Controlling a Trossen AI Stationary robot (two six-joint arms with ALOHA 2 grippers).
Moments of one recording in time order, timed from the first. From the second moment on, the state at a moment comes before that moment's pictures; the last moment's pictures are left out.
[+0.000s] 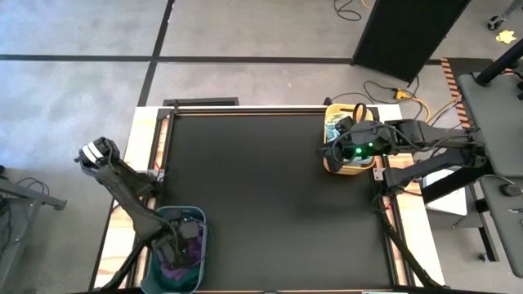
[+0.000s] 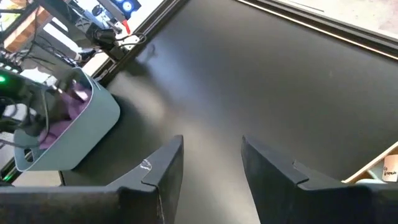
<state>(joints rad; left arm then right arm) -0.92 1.48 1.01 -1.14 -0.01 -1.20 0.03 1.08 1.30 -0.90 0.23 0.79</state>
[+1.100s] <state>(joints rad) -0.68 1.08 1.29 -1.13 -0.49 -0.74 0.00 1.39 1.29 -0.58 0.26 0.32</state>
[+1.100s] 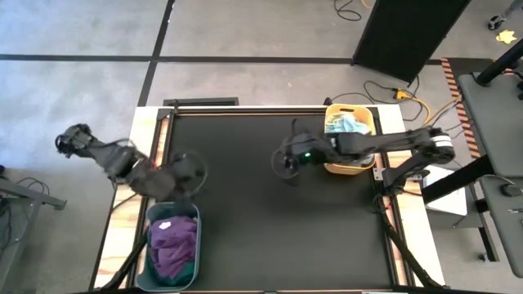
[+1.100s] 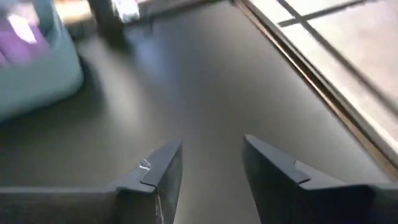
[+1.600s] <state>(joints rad) -0.06 1.04 0.96 -0.52 -0.33 -0.34 -0.01 1.43 1.16 -0.20 0.06 0.01</state>
